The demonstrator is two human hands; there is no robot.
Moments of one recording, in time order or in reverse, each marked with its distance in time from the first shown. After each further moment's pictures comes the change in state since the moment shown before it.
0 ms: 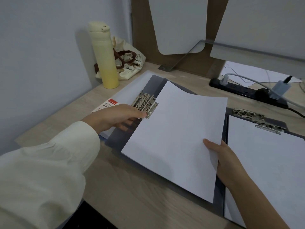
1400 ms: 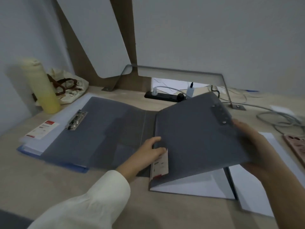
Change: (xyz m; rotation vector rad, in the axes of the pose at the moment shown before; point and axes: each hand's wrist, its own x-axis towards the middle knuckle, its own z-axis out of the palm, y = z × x) left_hand -0.053 0.079 0.243 -0.053 -0.121 0.353; right_hand -0.154 -0.098 -0.176 -0.023 0.059 -0.268
